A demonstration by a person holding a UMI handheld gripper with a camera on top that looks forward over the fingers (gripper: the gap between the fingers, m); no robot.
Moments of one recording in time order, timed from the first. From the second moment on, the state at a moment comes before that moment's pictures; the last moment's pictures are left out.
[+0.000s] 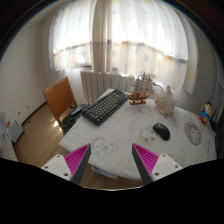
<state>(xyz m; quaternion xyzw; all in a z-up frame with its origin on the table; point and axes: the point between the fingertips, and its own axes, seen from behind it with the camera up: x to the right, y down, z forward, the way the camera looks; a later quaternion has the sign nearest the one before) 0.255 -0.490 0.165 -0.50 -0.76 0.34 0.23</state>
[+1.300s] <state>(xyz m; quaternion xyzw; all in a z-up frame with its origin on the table) -0.043 -0.235 -0.004 -0.61 -0.65 0.33 0.31</state>
